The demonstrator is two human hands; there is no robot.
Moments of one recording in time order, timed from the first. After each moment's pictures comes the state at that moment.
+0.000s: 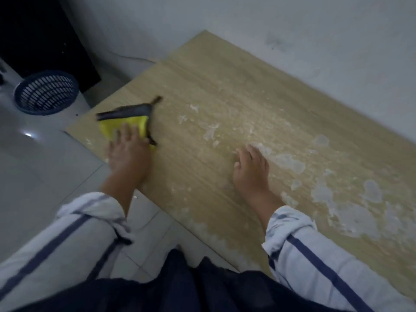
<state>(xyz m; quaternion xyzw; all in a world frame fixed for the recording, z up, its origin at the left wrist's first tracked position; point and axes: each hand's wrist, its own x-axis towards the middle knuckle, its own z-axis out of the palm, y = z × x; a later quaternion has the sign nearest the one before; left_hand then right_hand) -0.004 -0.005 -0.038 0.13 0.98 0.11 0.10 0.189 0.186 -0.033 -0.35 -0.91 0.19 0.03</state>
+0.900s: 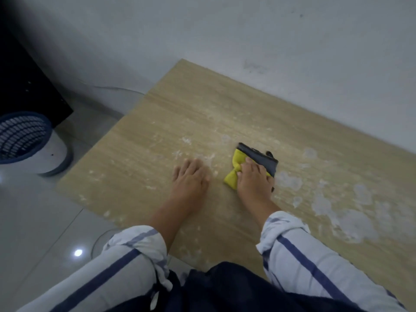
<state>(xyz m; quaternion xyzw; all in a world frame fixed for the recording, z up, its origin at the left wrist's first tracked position) 0.028 0.082 -0.041 0.44 0.86 0.17 0.20 0.154 0.209 -0.027 -0.46 -0.88 0.14 -0.02</state>
